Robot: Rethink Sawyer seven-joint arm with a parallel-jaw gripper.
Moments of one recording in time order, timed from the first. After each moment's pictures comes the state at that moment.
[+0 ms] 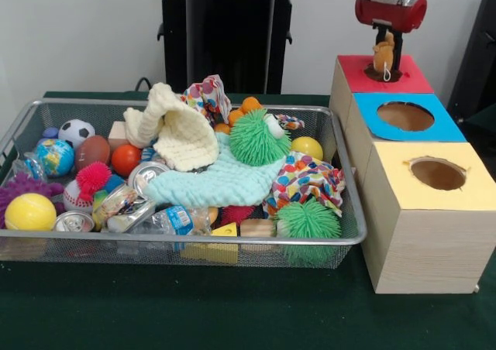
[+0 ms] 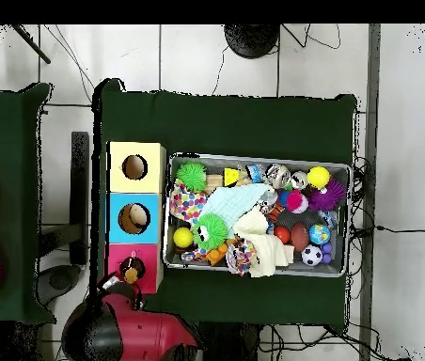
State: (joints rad) arm 0.10 -0.85 0.06 2.31 0.25 0.00 2.45
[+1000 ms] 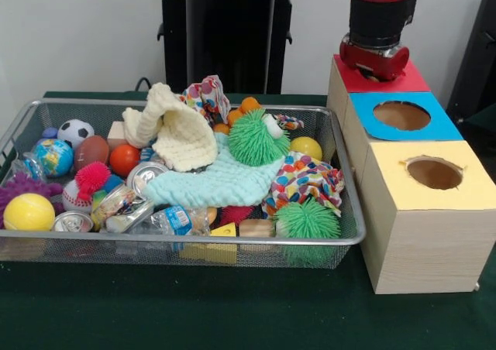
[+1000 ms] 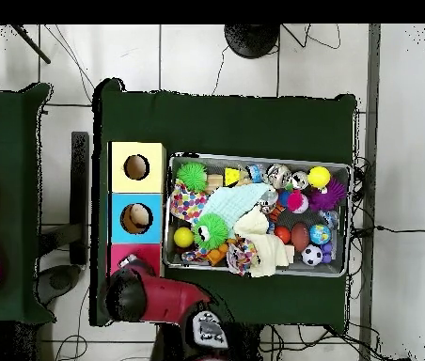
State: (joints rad) arm -0.03 -0.65 0.11 2.17 0.22 0.05 2.45
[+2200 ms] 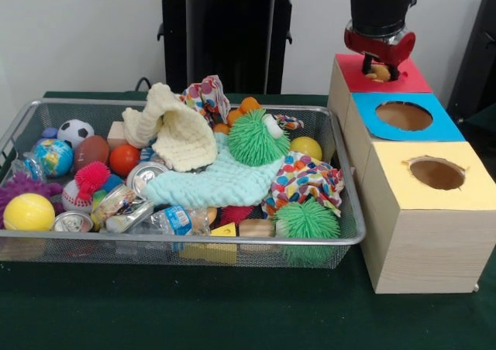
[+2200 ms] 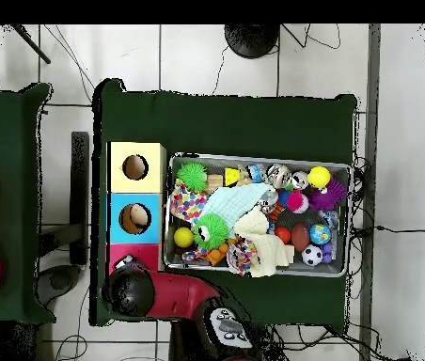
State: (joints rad) arm -0.13 -0.72 0.21 2.20 0.19 0.18 2.45
